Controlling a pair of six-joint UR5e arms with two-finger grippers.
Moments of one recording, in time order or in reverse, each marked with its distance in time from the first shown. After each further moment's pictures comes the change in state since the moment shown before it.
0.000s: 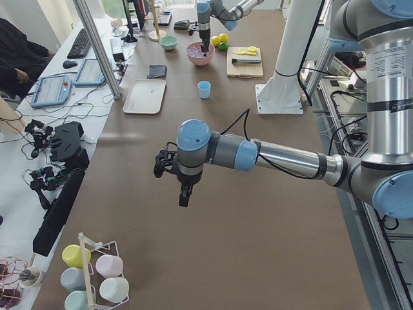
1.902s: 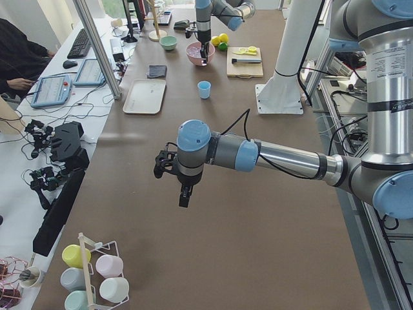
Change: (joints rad) left arm -0.004 0.000 0.000 0.000 0.000 0.001; right arm -0.163 0.541 -0.078 -0.227 -0.036 0.186
